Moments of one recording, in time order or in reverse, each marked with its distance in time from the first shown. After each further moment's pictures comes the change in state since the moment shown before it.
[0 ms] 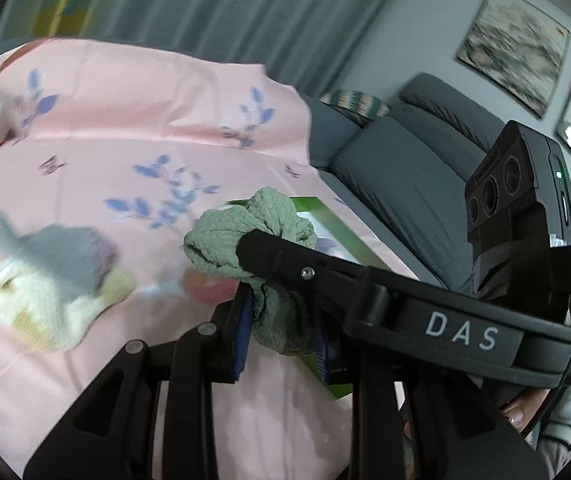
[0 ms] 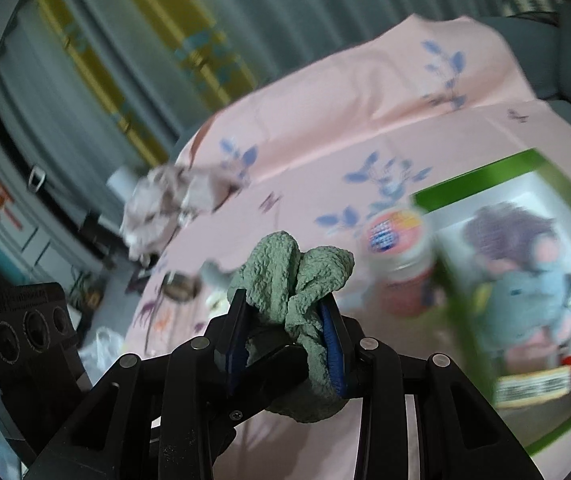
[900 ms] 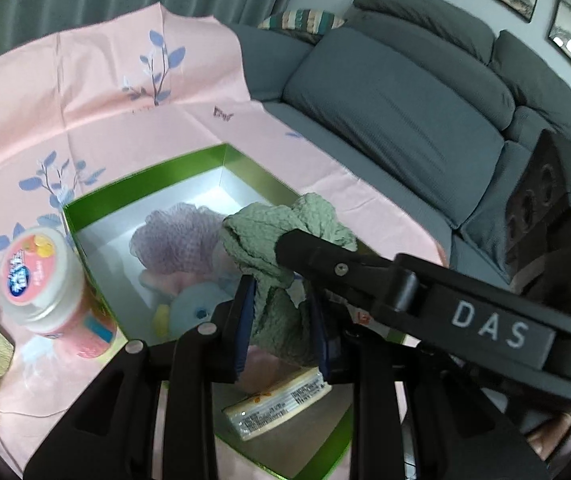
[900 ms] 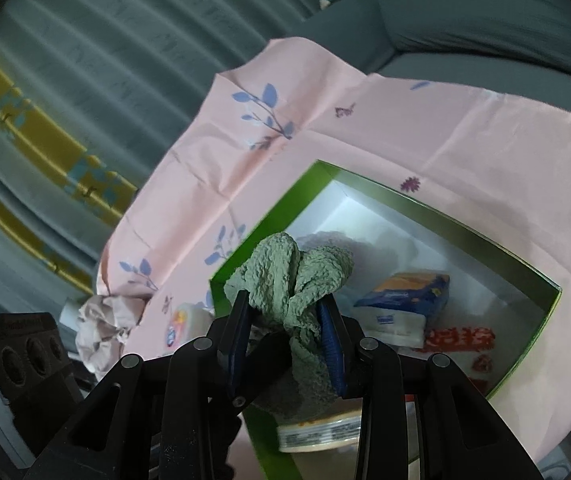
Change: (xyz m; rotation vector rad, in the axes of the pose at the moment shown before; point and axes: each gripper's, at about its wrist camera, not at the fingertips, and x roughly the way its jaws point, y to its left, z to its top) left arm 0.152 -0.090 0.007 0.203 0.249 -0.016; right arm -0.059 -0.164 0.004 0.437 -0.183 -0.176
